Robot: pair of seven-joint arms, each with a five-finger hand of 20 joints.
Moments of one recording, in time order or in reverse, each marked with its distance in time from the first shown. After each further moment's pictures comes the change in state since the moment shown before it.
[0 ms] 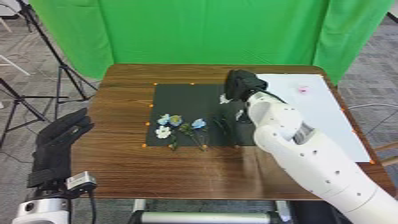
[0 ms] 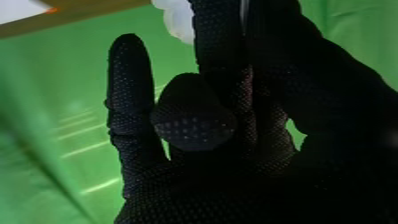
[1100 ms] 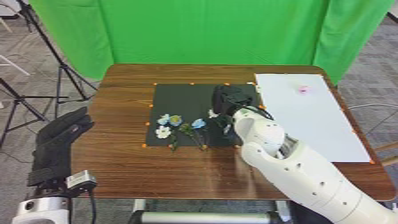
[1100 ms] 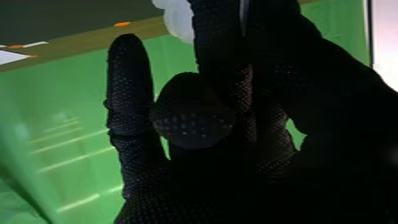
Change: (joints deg) left arm -0.8 -2.3 -0.7 0.1 2.2 -1.8 -2.0; right arm -0.7 -0.8 -6.1 0.9 -1.4 2.6 1.7
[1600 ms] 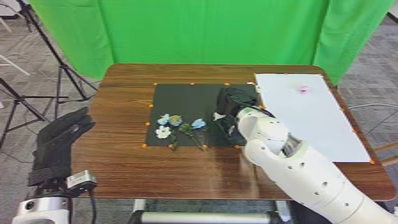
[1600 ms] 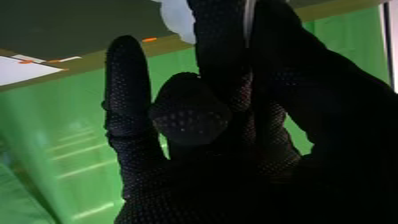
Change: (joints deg) left arm 0.0 0.0 0.0 0.0 0.1 -0.2 -0.3; right arm -1.9 -0.6 3.6 -0.3 0.5 -5.0 1.2
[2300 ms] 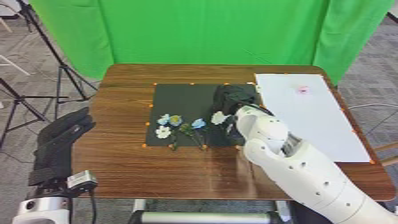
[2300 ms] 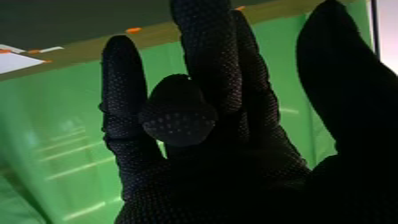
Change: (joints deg) left arm 0.0 0.5 0.2 0.0 -0.2 0.0 0.3; right arm 0.5 0.2 -0.2 -1.7 0.1 -0.2 -0.3
